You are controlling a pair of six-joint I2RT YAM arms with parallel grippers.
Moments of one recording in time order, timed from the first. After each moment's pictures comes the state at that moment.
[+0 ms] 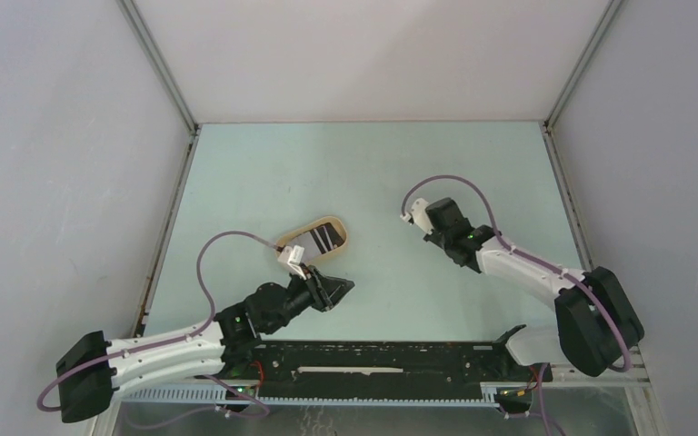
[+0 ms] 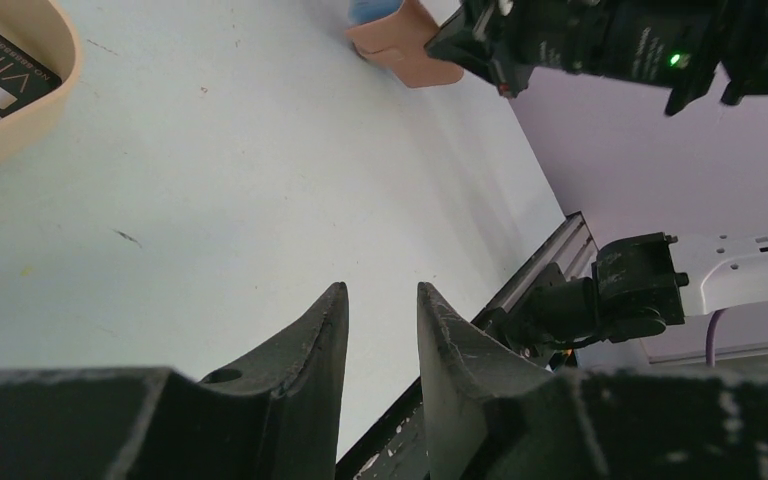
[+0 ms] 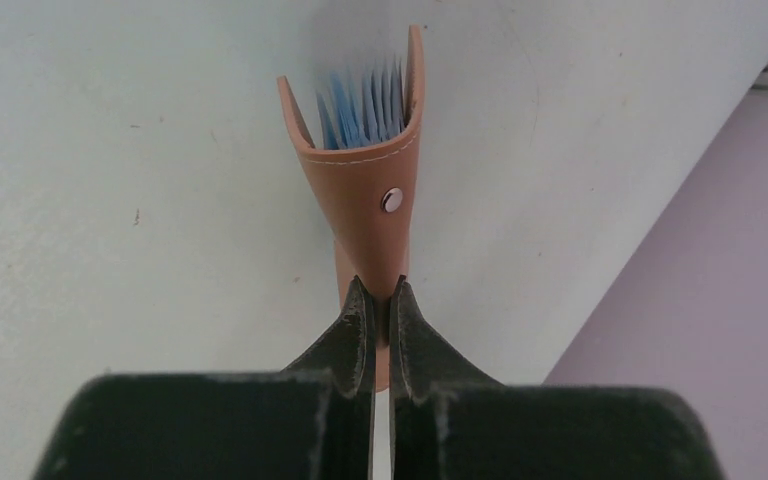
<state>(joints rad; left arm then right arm) -1.09 0.66 0.13 0.38 -0.26 -0.83 0.54 1.33 0.76 -0.35 0.38 -0.53</state>
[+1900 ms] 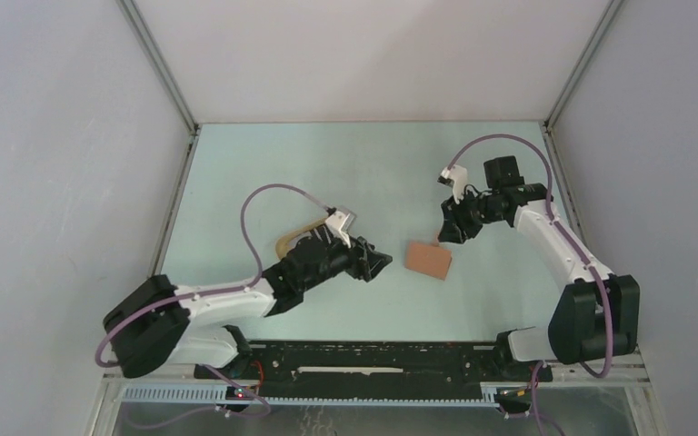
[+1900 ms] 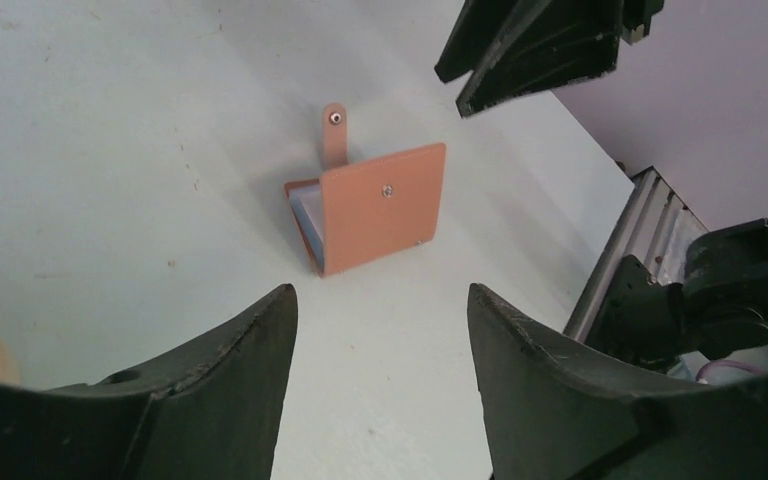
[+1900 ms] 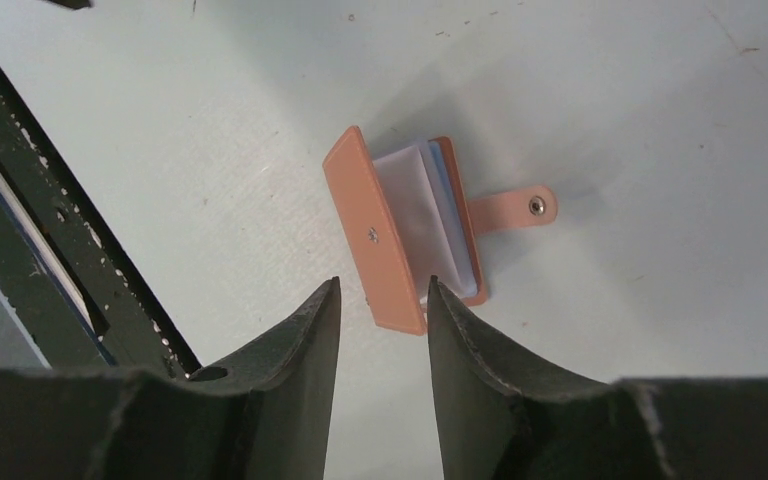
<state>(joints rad) -0.95 1.22 0.44 0.62 -0.01 -0.49 0.15 1.36 1.06 -0.78 -0.64 -0.50</state>
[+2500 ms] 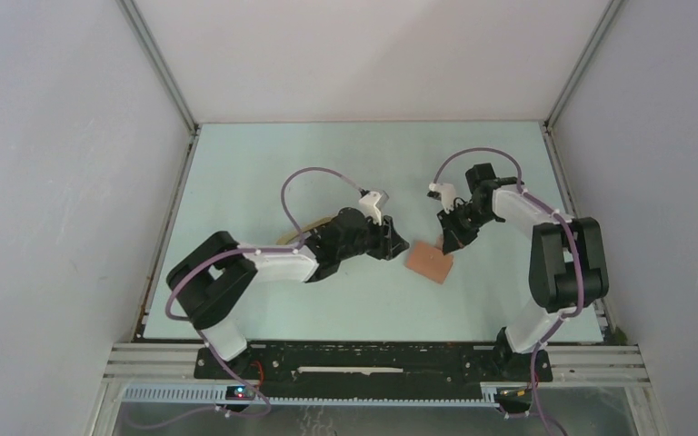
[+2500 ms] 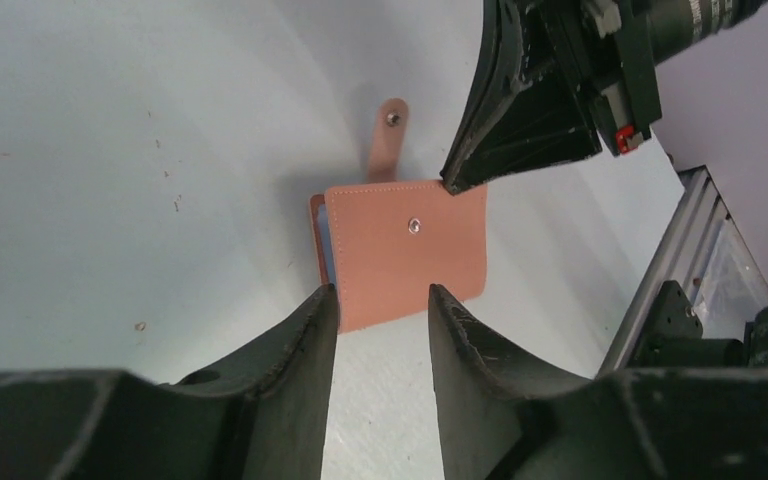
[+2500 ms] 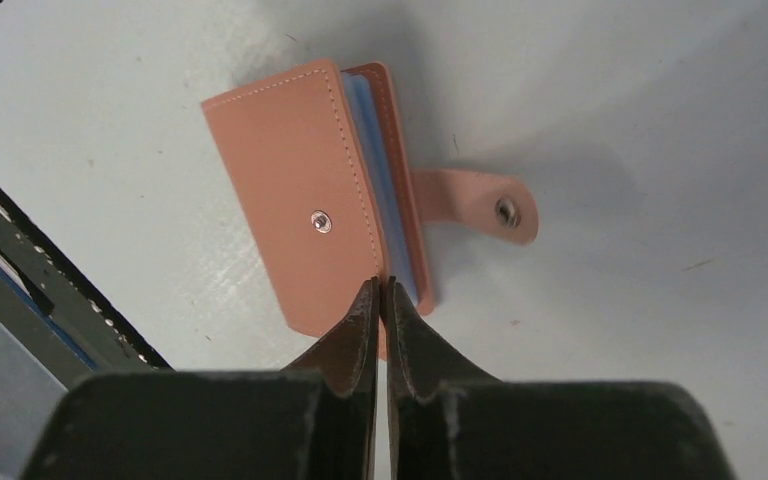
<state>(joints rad) -0.86 1.65 0.78 0.52 0.14 -0.55 0.15 1.67 1.09 -0.80 -0.54 -0.53</state>
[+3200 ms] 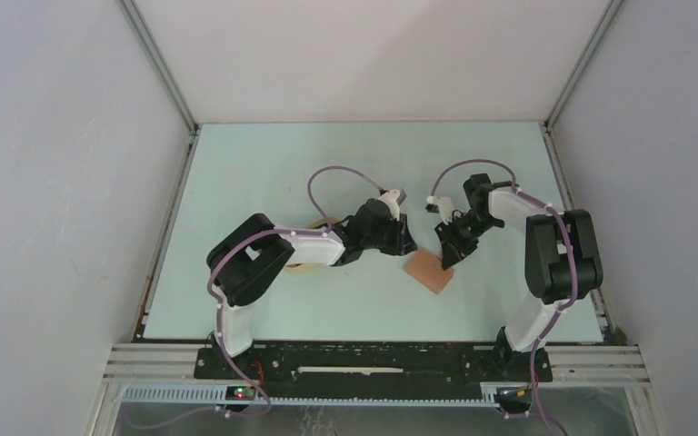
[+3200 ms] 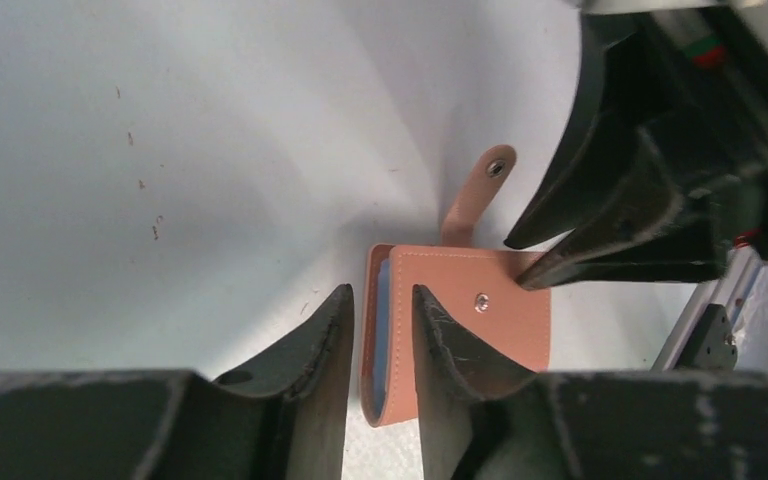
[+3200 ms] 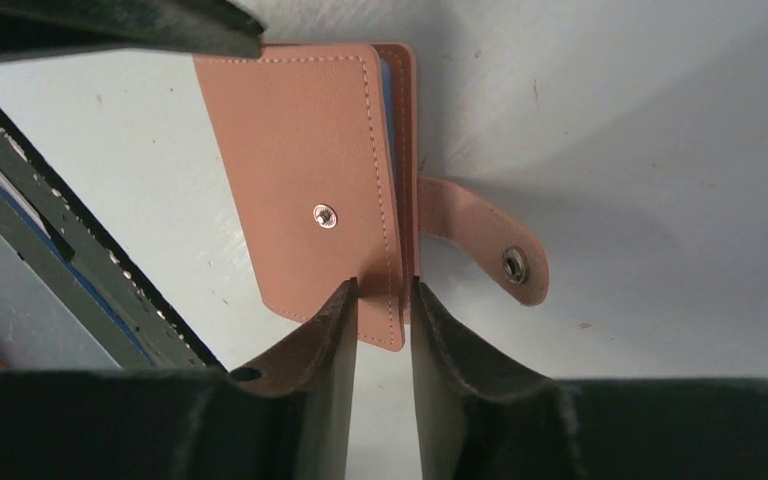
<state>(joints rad) -0.86 1.92 1.05 0.34 0.17 -0.62 0.14 1.75 1.07 -0.87 -0.56 -0.59</state>
